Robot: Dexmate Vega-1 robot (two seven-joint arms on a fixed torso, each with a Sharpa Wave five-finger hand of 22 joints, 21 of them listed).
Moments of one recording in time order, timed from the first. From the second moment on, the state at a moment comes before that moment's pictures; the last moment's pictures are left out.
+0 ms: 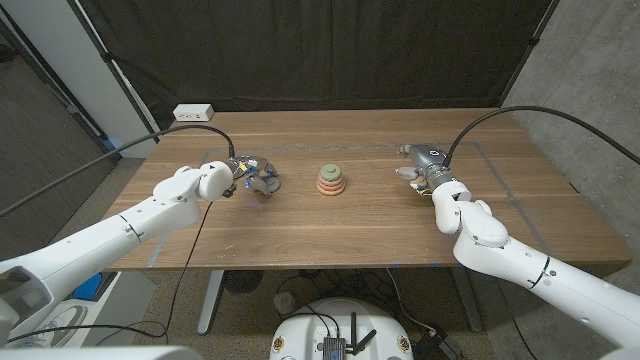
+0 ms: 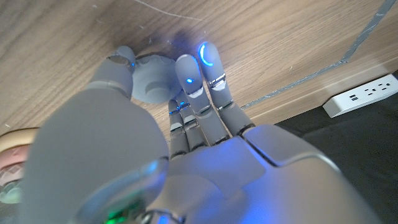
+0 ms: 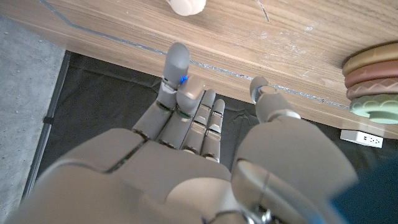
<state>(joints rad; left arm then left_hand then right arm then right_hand) 0.71 0.96 0.68 -1.79 0.57 0.34 -0.27 0.98 -0.07 0.30 -0.15 0.29 0.42 0.00 0.21 0.20 0.49 -0.12 0.20 0.39 1.02 -0.16 1.46 0.46 0.71 -0.07 1.54 0.20 -0.90 -0.85 -0.71 -2.07 -0.66 -0.78 -0.09 0.78 -0.04 0.58 -0.16 0.27 0.47 -0.09 0.28 0.31 0.55 -0.14 0.21 0.65 1.00 -0.15 1.47 1.21 0.90 -0.12 1.53 0.23</state>
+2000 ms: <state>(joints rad) 0.76 1.01 0.63 -1.91 0.50 0.47 -0.23 1.08 -0.01 0.35 -0.17 0.30 0.67 -0.03 0.28 0.23 0.69 -0.09 0.28 0.38 1.10 -0.20 1.50 0.61 0.79 -0.09 1.55 0.20 -0.90 -0.85 -0.71 -2.07 -0.65 -0.78 -0.10 0.77 -0.03 0.58 -0.16 0.27 0.49 -0.09 0.28 0.31 0.57 -0.15 0.21 0.65 1.00 -0.16 1.47 1.21 0.90 -0.12 1.54 0.23</state>
